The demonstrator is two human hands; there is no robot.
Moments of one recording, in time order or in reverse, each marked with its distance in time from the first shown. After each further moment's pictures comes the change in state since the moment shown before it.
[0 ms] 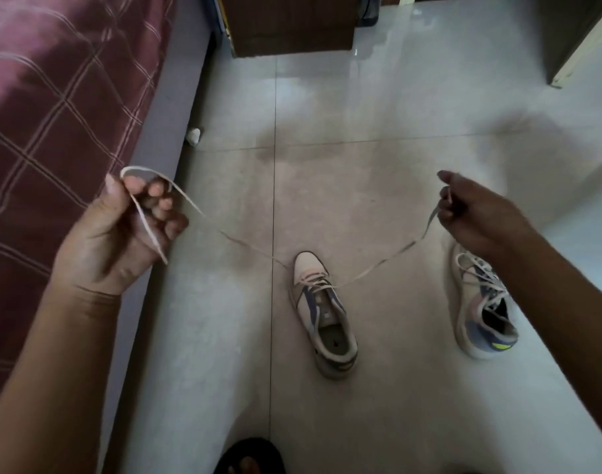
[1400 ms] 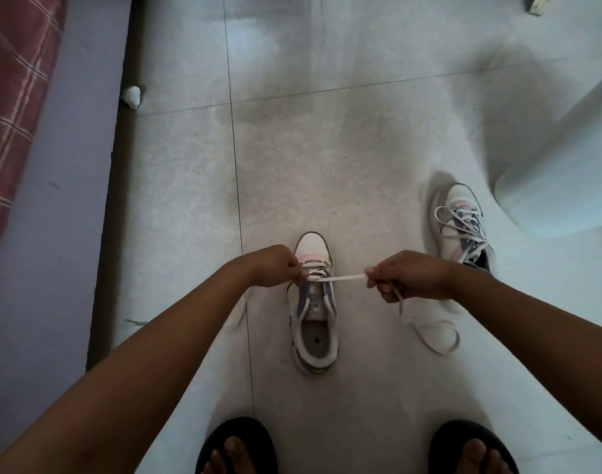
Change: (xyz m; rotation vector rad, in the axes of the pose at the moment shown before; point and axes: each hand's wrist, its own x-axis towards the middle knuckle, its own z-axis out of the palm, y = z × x) left_hand 0.069 -0.216 -0.051 1.724 -0.327 -0.871; right_hand -0.024 0.125 -0.066 -0.668 -0.360 0.629
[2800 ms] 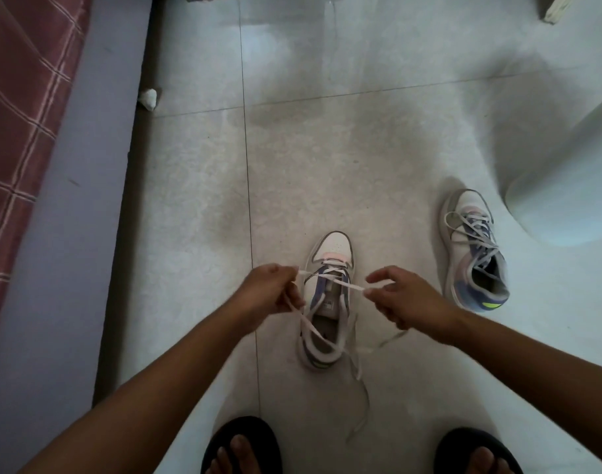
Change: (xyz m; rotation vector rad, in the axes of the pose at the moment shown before) left_hand -0.058 0.009 0.033 -1.134 0.350 -0.257; right_hand -0.040 -0.004 0.064 -0.117 0.306 -0.150
